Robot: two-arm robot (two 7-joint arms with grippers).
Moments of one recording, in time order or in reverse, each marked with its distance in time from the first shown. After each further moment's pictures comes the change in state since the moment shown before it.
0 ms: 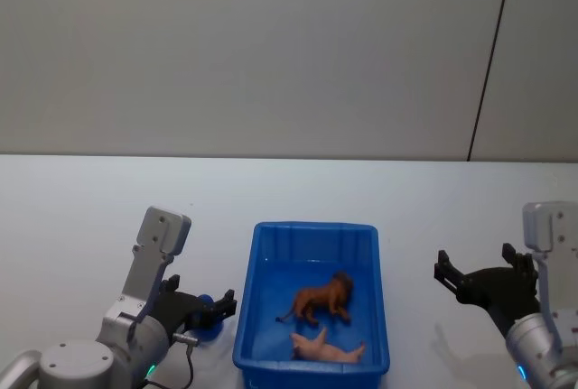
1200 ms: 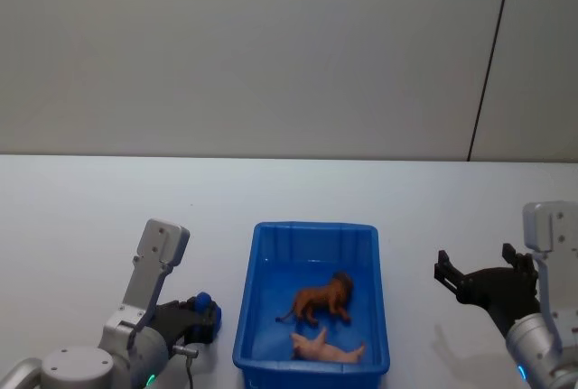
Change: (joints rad) left arm -0.004 -0.016 -0.011 0.049 -0.017 0.032 -0.022; right arm 0.000 0.000 0.000 0.000 0.000 0.000 0.000
